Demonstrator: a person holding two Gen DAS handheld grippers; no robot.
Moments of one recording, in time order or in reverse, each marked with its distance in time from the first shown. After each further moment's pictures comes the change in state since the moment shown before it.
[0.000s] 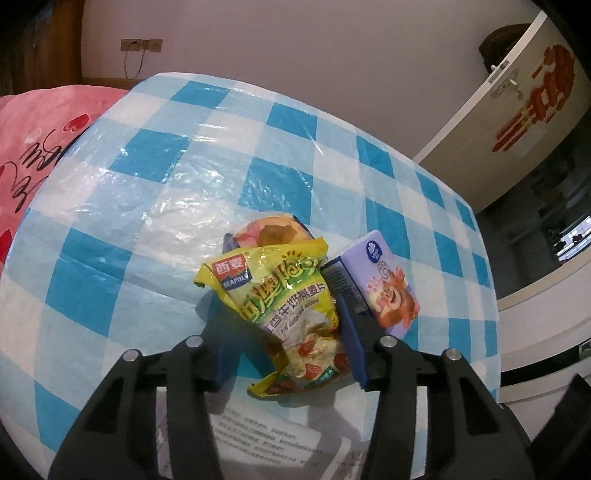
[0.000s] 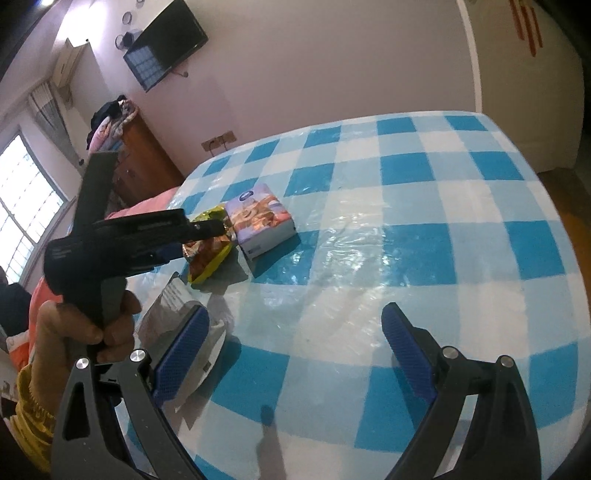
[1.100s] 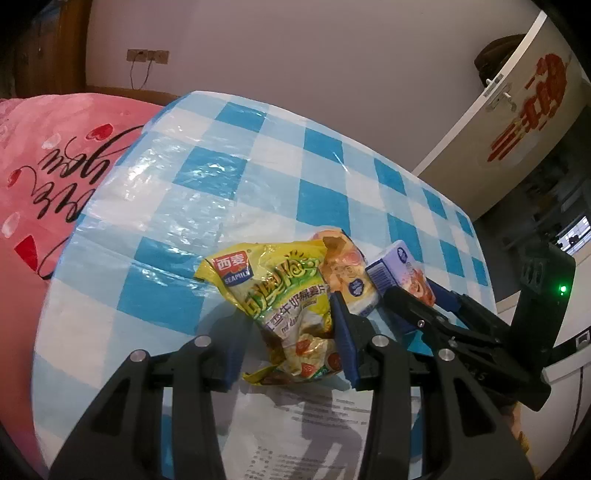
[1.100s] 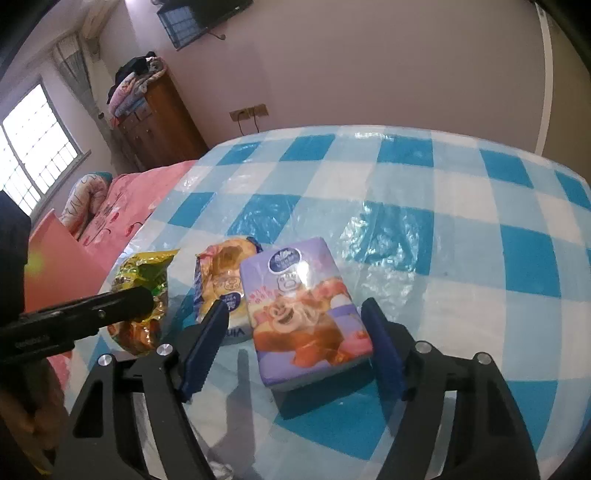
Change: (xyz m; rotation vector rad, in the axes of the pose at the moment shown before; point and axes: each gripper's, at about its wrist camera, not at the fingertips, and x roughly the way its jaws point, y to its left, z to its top) left arm -0.039 0.045 -0.003 0.015 -0.052 -0.001; right arm 0.108 0.040 0.073 -0.196 0.066 0.021
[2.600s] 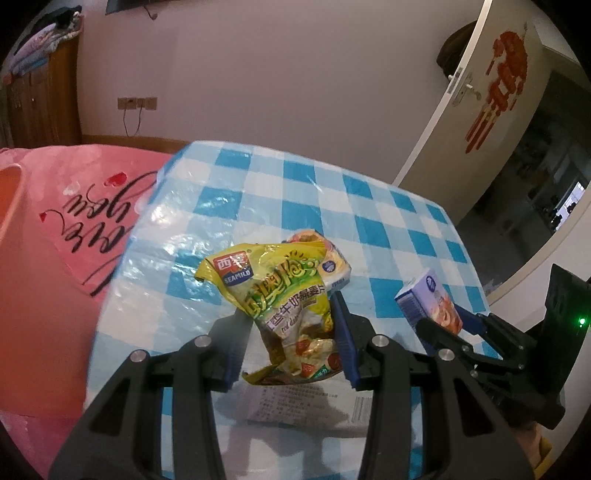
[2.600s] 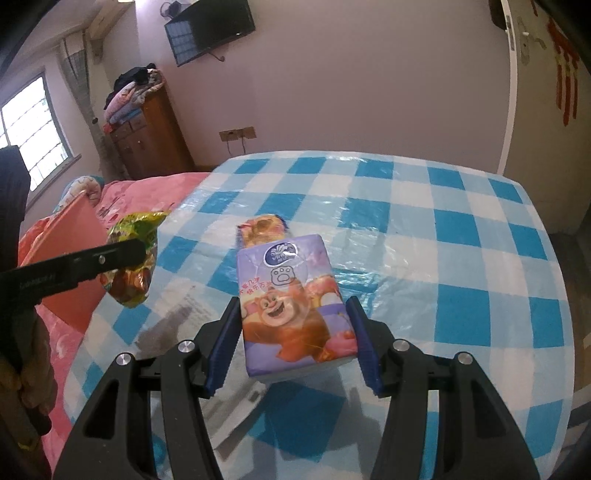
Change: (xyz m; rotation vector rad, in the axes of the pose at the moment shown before) left arm -0.089 -0.016 -0.033 0.138 -0.125 0.017; right arm -0.100 0.049 -0.058 -0.023 -0.109 -0.091
